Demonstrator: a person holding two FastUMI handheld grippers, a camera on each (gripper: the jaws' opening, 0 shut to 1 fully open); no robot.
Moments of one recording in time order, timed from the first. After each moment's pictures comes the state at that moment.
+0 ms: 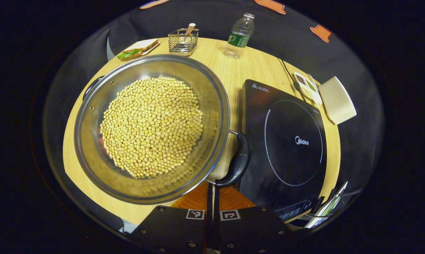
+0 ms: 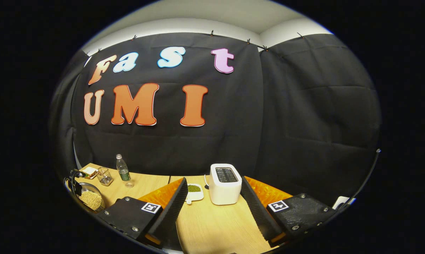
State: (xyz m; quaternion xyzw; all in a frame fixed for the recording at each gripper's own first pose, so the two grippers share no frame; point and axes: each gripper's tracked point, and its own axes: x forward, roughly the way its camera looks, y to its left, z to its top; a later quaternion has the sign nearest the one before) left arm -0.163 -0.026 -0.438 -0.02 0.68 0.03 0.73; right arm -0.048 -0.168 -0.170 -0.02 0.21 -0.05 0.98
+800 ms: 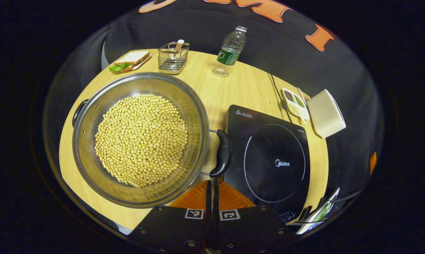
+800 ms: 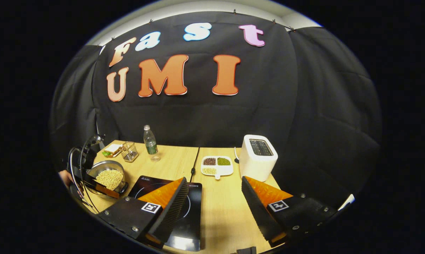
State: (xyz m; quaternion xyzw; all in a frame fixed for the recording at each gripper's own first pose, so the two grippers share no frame) left arm -0.118 -0.040 -0.416 -0.05 0.65 -0.02 0.76; right arm -0.075 -0.083 -0.242 -0.02 0.34 0.06 0.94
